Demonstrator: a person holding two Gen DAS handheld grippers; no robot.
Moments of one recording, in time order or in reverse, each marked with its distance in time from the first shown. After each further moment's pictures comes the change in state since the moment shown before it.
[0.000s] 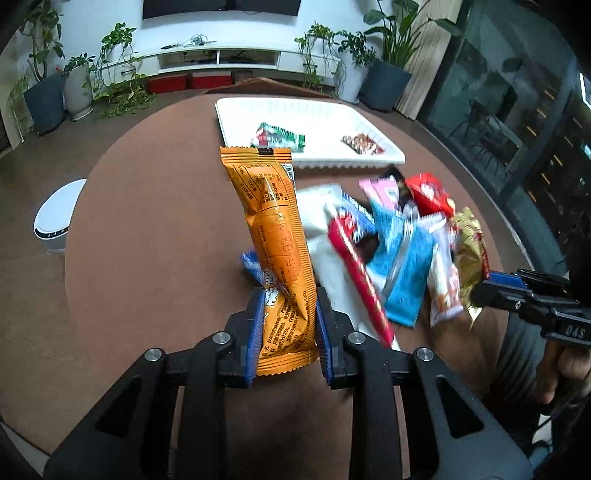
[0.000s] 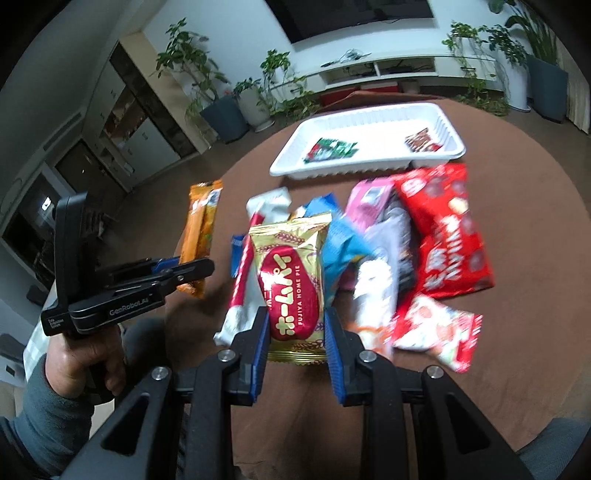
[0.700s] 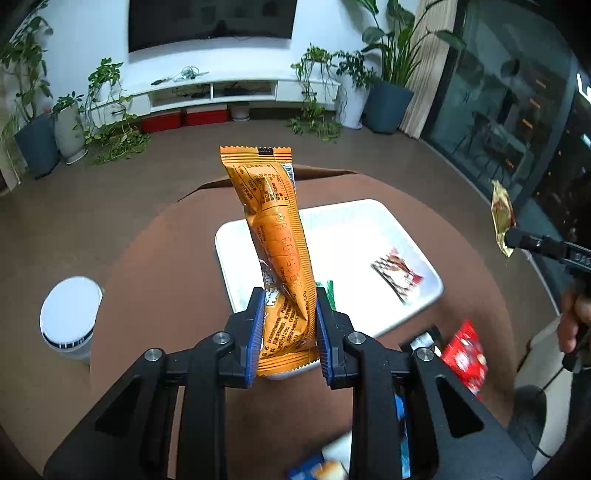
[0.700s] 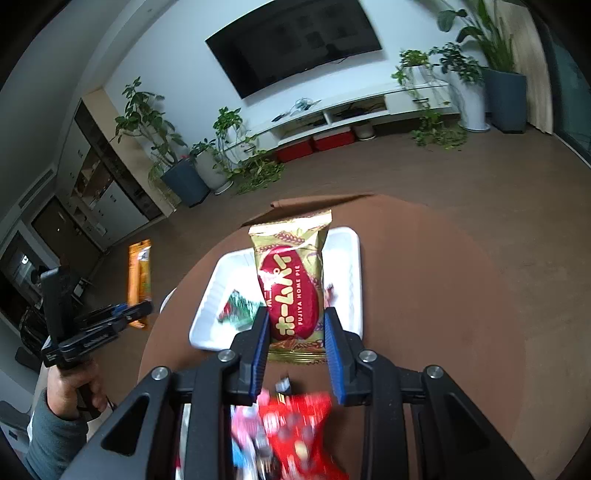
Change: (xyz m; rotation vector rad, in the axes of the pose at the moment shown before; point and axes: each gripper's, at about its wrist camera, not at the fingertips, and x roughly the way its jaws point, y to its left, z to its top) left arm 0.039 0.026 0.216 0.074 -0.055 0.036; right arm -0.016 -0.104 0.199 0.084 -0.139 -0.079
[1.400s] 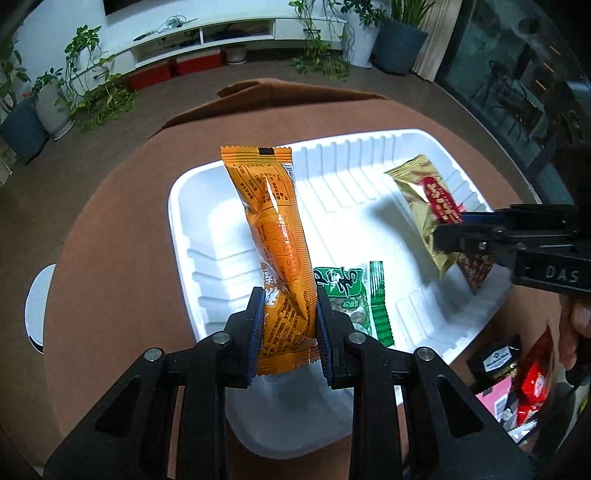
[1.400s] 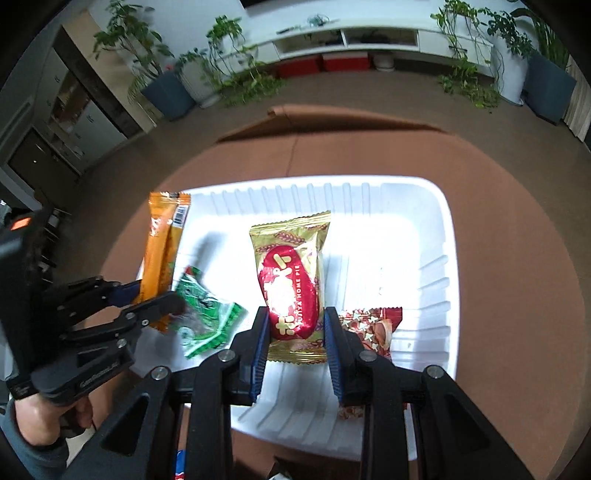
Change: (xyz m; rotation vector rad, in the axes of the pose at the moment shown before) left arm 0.152 -0.002 0.005 0.038 0.240 0.041; right arm 0.190 0.022 0.012 -0.083 0.349 -0.107
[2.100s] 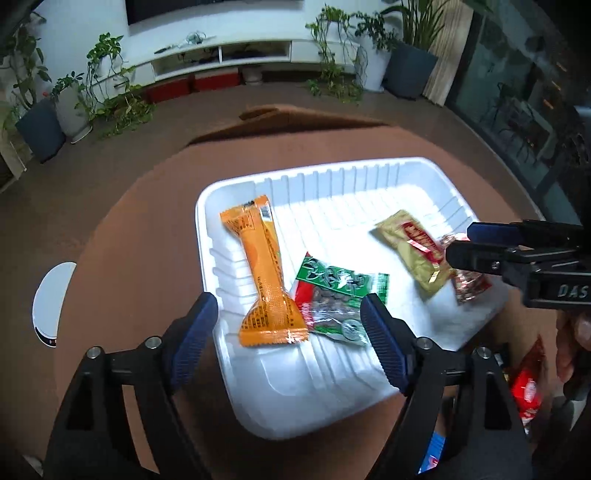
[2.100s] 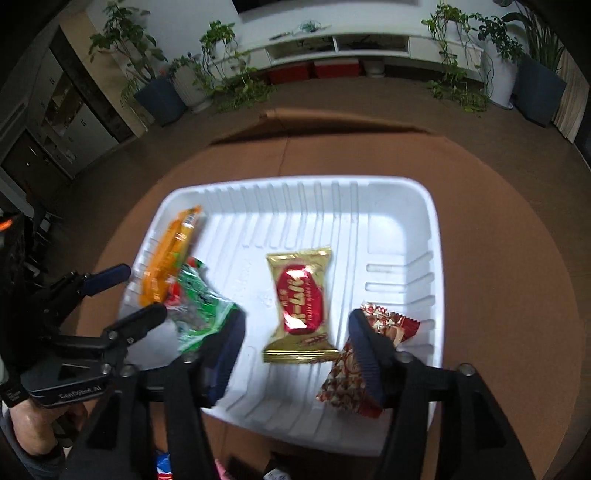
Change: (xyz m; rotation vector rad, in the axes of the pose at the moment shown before) left arm -0.033 -0.002 -0.016 -0.053 -0.106 0.026; right arm -0.034 0.002 -0.007 0.005 -0.084 -0.005
